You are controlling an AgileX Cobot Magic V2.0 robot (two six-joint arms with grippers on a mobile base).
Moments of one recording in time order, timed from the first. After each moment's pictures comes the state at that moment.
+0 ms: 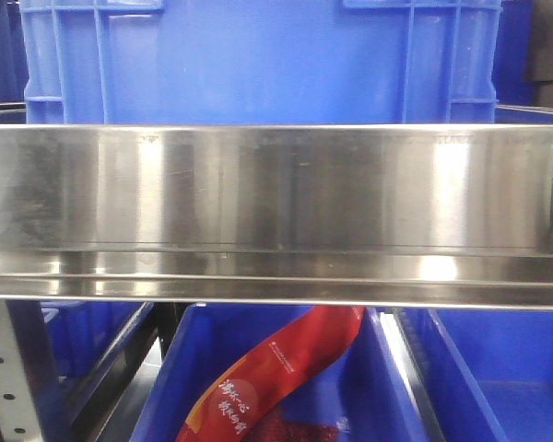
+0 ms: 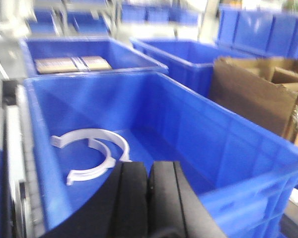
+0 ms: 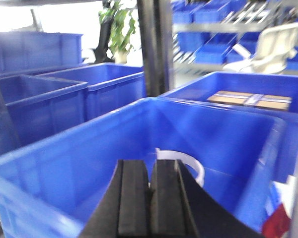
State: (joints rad) left arm -0.44 0.89 -1.03 -0.14 0.36 0.02; right arm 0.49 0.90 -0.99 0.32 0.22 -0.17
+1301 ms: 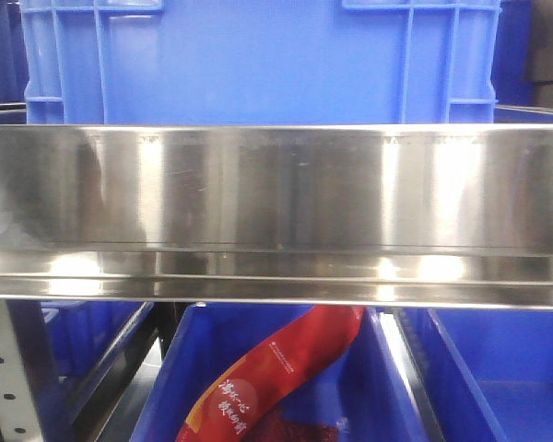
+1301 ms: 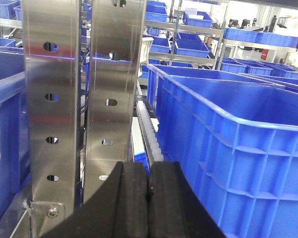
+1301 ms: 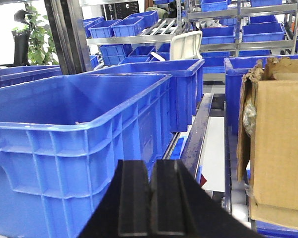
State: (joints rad) left arm -0.09 0.41 -0.51 -0.13 0.21 0.03; right arm 0.21 0.40 -0.54 0.32 0.25 -0.17
